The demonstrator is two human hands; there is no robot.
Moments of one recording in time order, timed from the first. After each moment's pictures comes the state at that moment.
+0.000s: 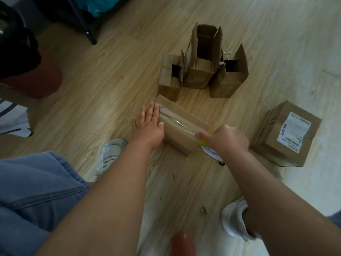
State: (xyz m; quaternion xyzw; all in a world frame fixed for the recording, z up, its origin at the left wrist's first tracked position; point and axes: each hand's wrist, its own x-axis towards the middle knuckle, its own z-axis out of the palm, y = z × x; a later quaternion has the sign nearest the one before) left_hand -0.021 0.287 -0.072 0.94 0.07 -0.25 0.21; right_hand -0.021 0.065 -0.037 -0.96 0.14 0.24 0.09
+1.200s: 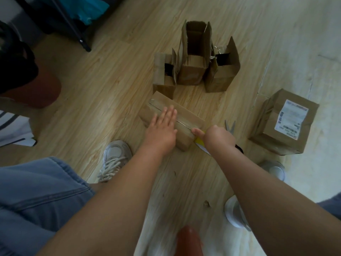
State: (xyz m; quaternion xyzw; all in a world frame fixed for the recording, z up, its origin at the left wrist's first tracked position) left_hand -0.034 0.244 -0.057 0.97 -0.08 -0.21 0.05; right_hand -0.022 0.081 -0.044 -0.90 0.23 0.35 0.10
